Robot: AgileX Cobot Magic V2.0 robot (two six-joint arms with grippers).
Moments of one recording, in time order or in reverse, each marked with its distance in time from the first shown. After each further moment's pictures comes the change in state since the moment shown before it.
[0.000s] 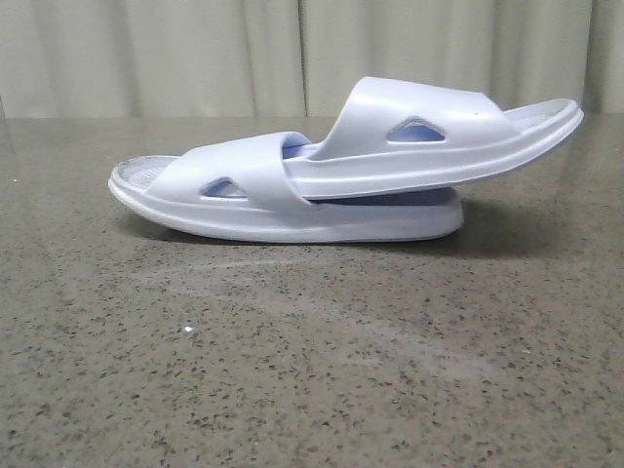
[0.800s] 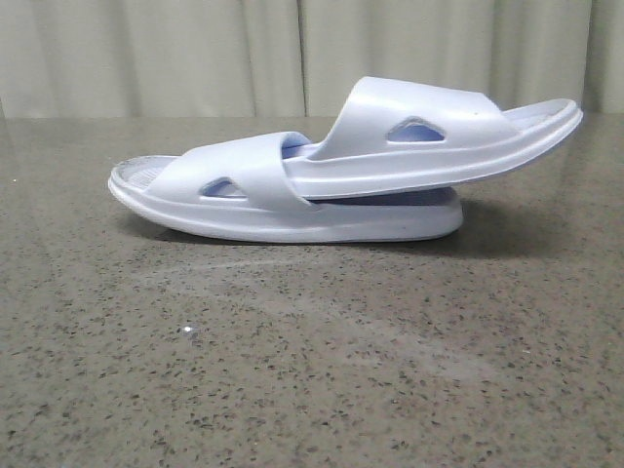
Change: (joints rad) left arm 0.000 0.000 0.000 0.007 0.000 0.000; right arm 0.000 0.000 0.000 0.000 0.000 0.000
